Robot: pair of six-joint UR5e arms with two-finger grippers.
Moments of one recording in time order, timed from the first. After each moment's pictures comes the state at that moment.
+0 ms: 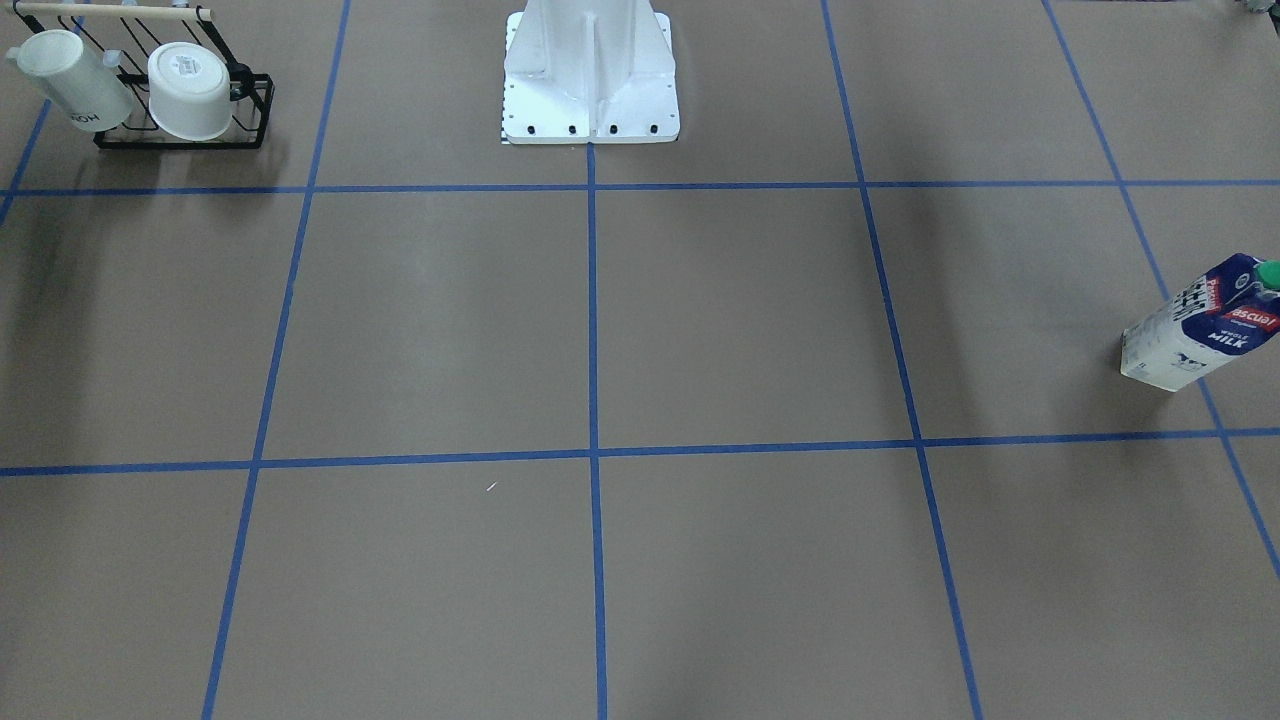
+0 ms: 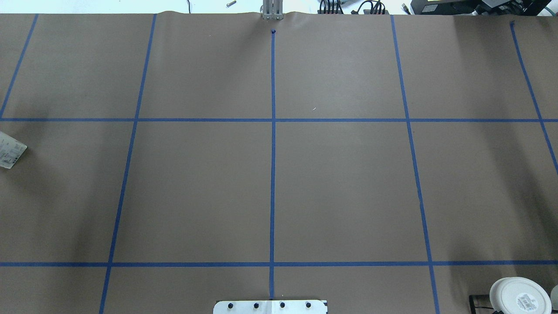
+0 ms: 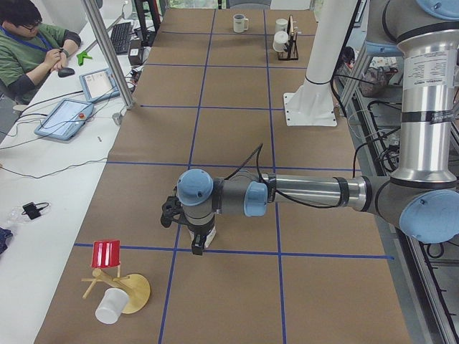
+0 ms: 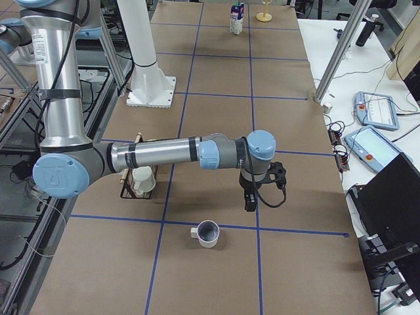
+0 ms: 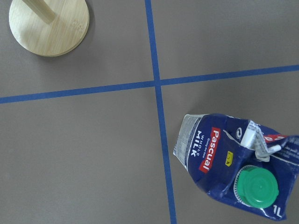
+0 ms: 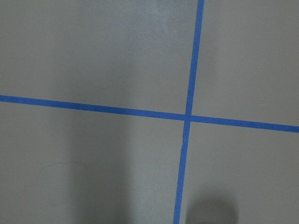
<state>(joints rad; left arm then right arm) -1.58 -1.51 -1.67 -1.58 -2.40 0.09 1.50 -1.51 1.66 -1.64 2.33 0.01</state>
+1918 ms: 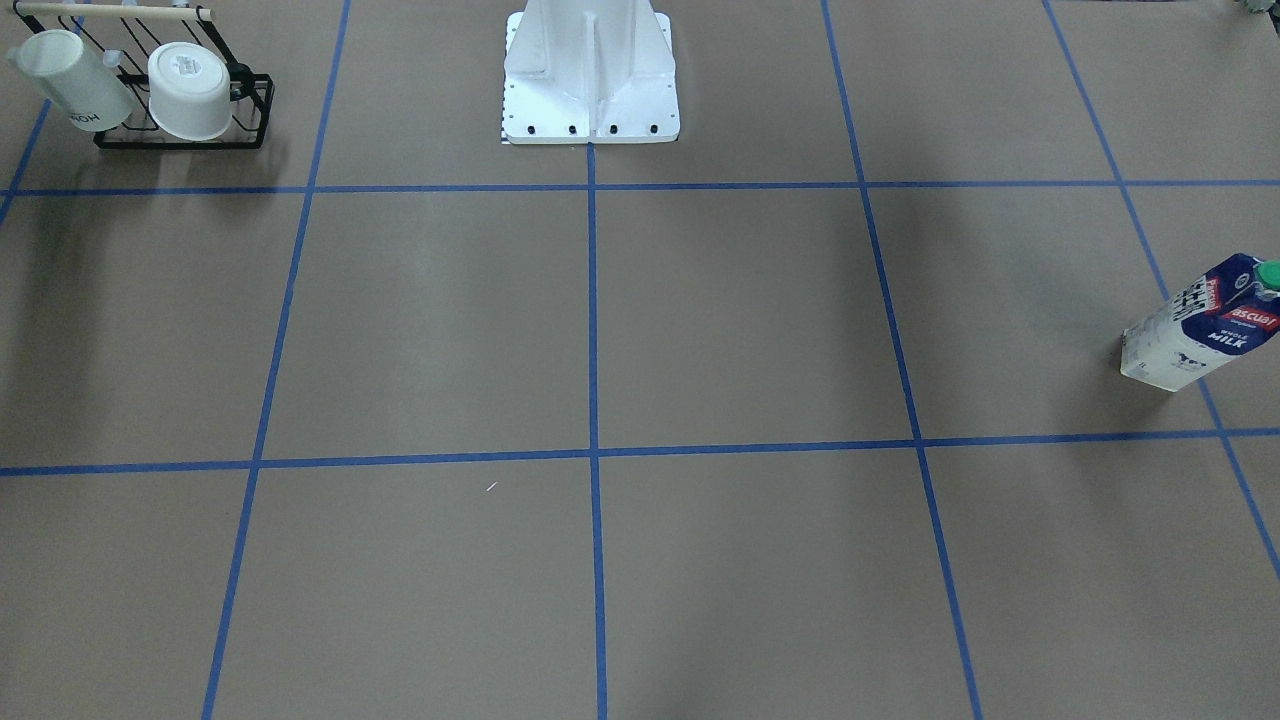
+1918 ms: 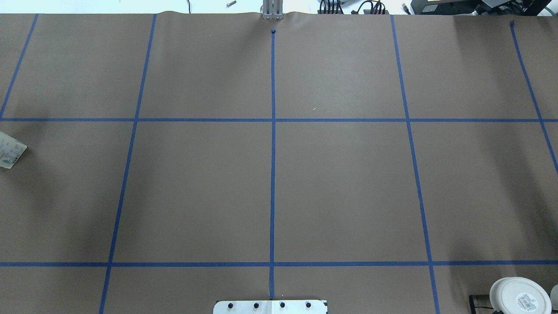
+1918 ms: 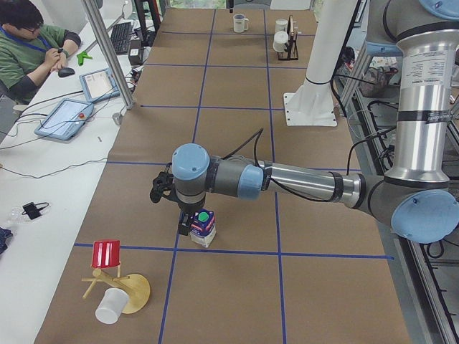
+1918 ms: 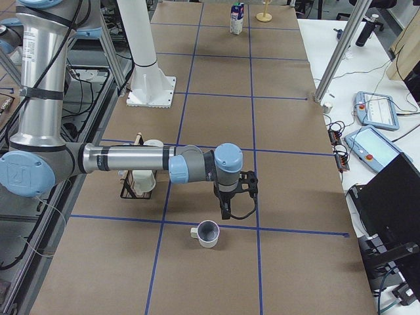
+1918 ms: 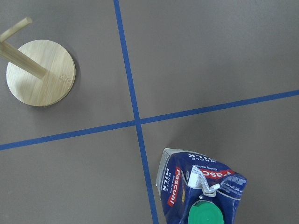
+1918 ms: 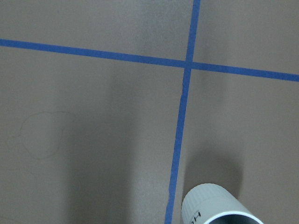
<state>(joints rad) -1.60 -1.56 -1.74 -1.60 -2.41 0.08 1.45 -1.75 1.74 -1.41 2.33 0.07</state>
